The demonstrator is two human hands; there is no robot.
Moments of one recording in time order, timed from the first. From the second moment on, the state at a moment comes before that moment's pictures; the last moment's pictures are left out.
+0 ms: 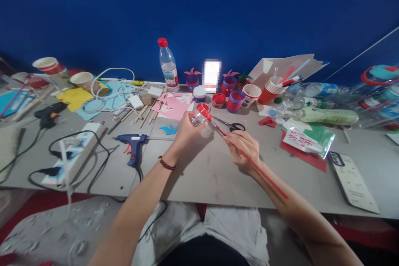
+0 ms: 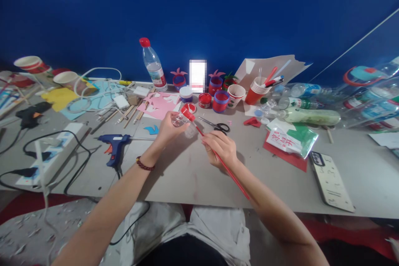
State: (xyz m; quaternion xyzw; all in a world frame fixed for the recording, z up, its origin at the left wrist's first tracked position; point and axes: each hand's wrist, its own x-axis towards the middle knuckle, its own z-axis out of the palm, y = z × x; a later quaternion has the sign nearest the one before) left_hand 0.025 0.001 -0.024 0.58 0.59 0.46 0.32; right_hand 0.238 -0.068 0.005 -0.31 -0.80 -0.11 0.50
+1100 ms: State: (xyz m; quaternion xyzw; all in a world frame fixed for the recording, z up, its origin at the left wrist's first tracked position) left_hand 0.026 -0.005 -0.028 0.76 0.51 0.40 0.02; right_hand 0.237 -0.069 0.001 -0.32 -0.80 -0.11 0.50
